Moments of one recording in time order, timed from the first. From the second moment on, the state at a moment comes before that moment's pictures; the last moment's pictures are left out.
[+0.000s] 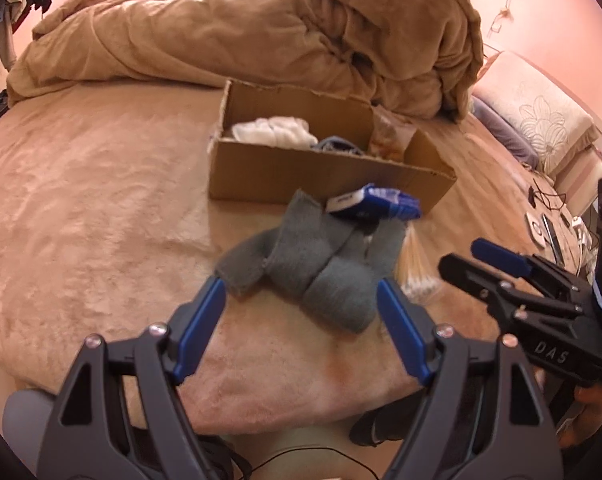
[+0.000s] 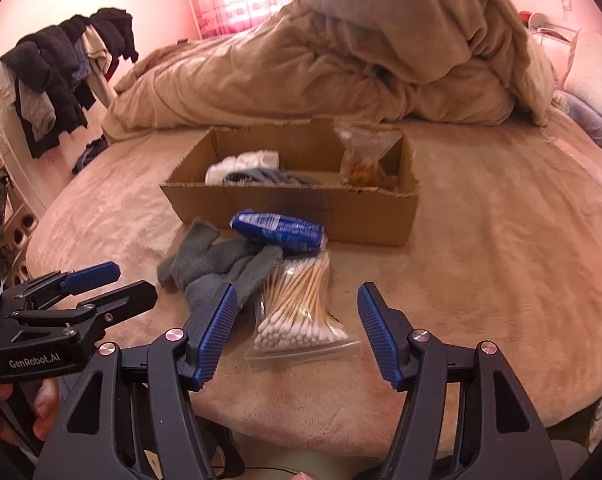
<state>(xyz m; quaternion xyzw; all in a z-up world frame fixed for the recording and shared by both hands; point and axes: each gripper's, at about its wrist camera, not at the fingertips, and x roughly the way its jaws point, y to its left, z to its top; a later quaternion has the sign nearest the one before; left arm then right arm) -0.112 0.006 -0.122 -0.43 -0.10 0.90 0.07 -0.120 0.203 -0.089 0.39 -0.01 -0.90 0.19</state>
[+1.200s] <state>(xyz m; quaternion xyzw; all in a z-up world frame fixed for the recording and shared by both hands) -0.132 0.058 -0.140 -0.41 -0.04 0.91 0.09 -0.138 0.247 -0.113 0.42 -0.02 -0.89 0.17</state>
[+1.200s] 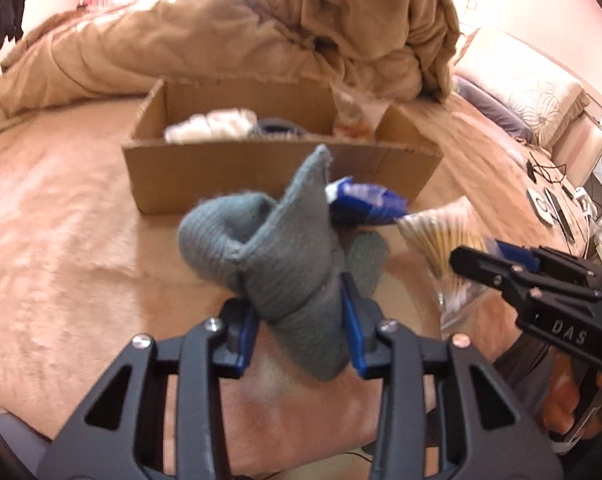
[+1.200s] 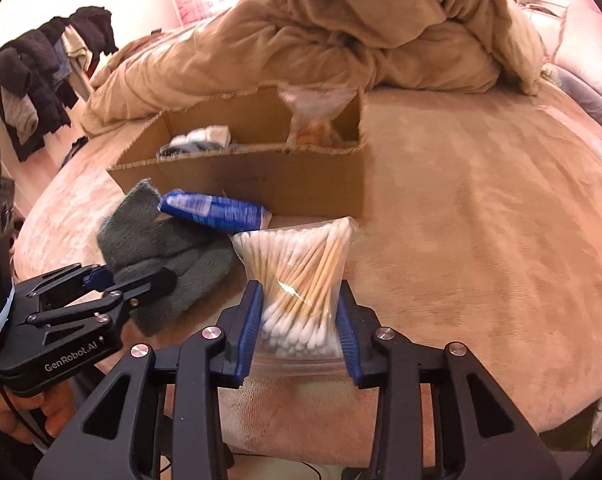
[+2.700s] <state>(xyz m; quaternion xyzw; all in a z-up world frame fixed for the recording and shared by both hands) -0.153 0.001 0.017 -0.31 -0.02 0.95 0.07 -0.142 0.245 0.028 0.30 -0.04 -0.94 0.17</state>
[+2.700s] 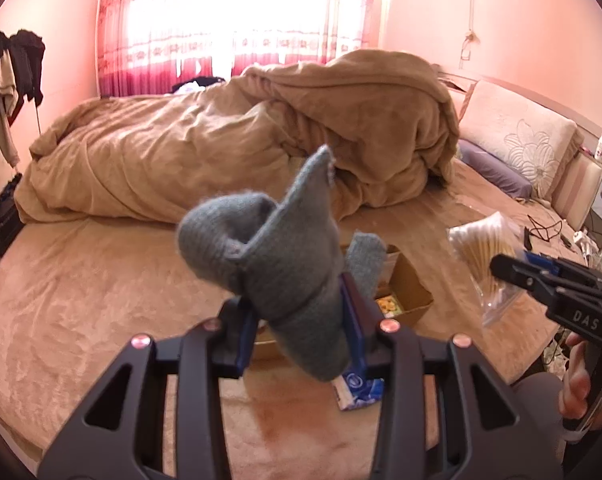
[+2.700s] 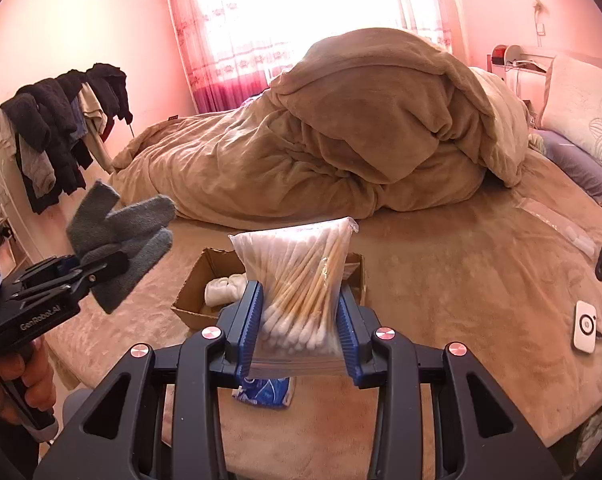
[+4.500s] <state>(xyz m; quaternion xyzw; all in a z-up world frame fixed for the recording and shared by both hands) -0.172 -0.033 -0.039 -0.38 -0.08 0.92 0.06 -0.173 0.283 -0.132 0.44 -0.10 -0.89 0.00</state>
